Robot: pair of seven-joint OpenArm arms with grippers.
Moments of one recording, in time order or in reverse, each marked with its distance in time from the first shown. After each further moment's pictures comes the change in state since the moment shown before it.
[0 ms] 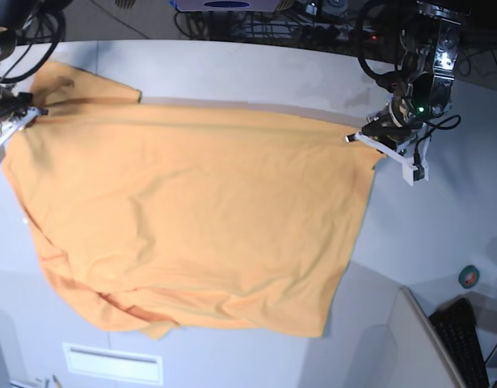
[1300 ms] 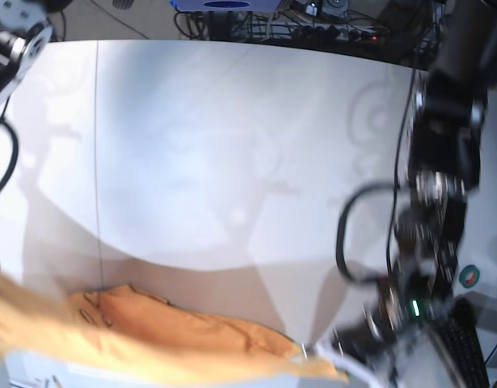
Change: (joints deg) left arm -43.9 2.5 14.3 -0.8 -0.8 -0.2 5.7; right arm 20.1 4.4 -2.5 27.2 3.6 0.1 -2.3
